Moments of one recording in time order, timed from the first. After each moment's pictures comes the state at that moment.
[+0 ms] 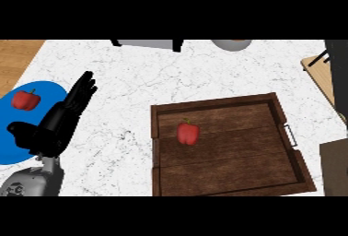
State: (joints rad) left arm -0.16 0.21 -0.02 -1.68 0.04 -0.08 0.18; right arm -1.20 -0.38 -0.33 -0.80 1.74 -0.32 1.19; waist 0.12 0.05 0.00
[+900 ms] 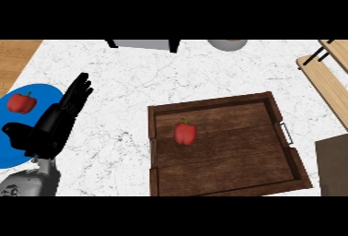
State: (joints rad) left arm -0.14 0.22 0.00 -1.68 0.04 -0.08 0.19; right arm -1.22 -0.54 -0.48 -0.55 1.95 -0.35 1.12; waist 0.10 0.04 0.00
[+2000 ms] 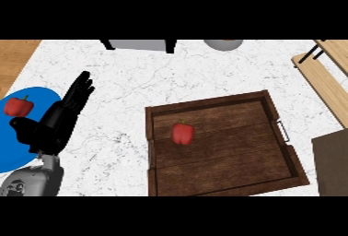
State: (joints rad) left arm -0.16 0.20 0.01 -1.65 0.03 -0.07 0.18; right arm -1.40 -0.63 -0.60 -0.19 1.91 -0.24 0.93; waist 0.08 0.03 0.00
